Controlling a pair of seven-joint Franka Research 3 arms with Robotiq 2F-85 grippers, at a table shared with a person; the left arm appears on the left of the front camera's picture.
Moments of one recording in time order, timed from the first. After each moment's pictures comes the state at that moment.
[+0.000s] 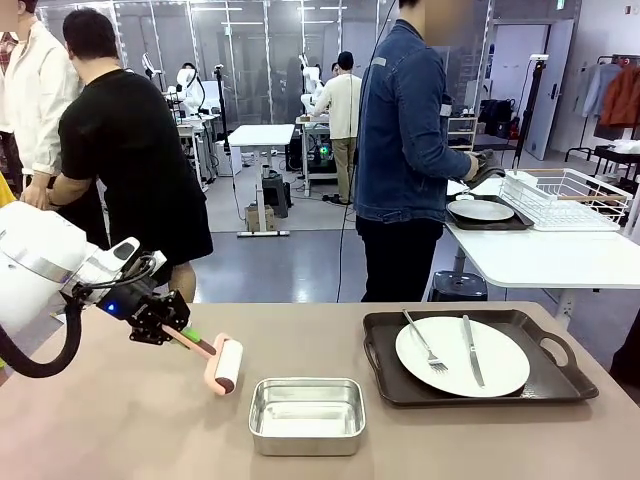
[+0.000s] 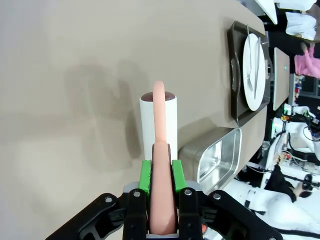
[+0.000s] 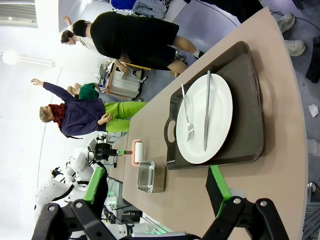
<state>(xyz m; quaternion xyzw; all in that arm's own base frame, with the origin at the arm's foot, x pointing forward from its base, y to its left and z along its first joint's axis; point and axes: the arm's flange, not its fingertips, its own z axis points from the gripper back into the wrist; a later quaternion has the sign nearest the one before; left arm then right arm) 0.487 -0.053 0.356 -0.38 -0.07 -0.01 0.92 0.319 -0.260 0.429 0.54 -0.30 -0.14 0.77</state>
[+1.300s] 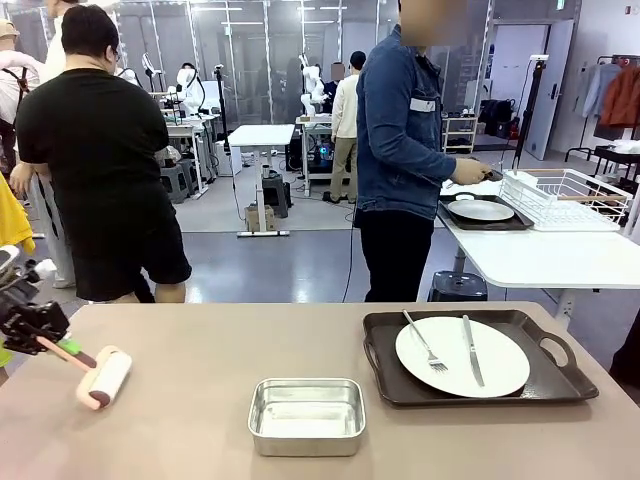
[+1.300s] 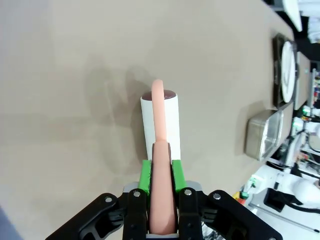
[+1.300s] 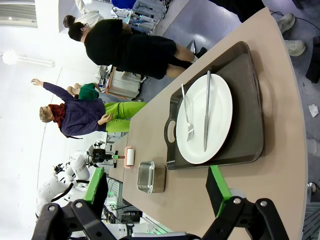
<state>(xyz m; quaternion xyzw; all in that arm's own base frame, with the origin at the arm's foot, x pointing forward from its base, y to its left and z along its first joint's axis) 0.466 0.151 0.359 -0.32 -0.07 -0.01 0.95 0.319 -0.260 0.429 0.54 -0.30 -0.14 0.77</state>
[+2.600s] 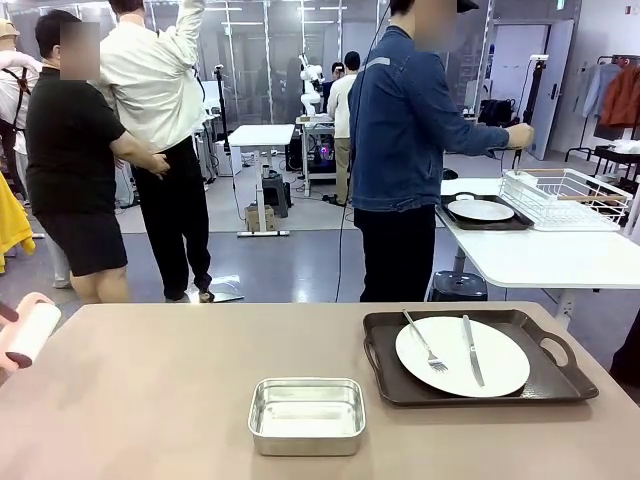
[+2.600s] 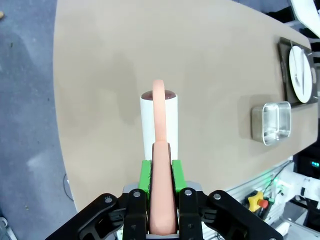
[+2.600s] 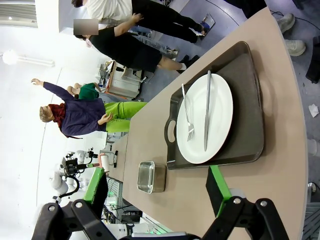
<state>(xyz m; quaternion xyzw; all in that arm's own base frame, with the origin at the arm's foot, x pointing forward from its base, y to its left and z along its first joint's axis) 0.359 0.152 0.523 -0.19 -0.16 -0.01 0.97 0.319 -0.260 0.429 0.54 -0.30 -0.14 0.77</state>
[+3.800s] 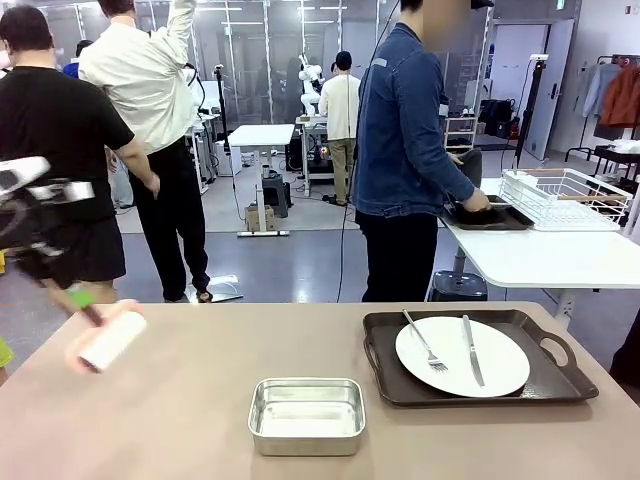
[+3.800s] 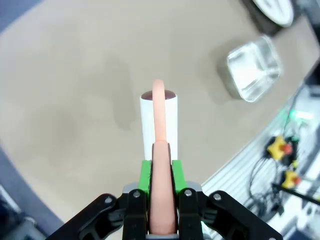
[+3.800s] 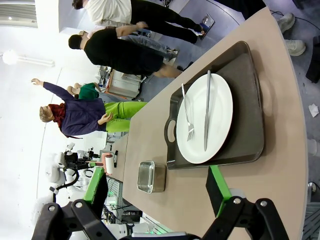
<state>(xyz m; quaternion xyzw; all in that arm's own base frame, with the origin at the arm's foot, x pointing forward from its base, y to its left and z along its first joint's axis) 0.406 0.000 0.531 -0.17 -0.11 -0.28 0.94 0.320 -0.259 0.429 0.54 -0.30 -0.14 0.77</state>
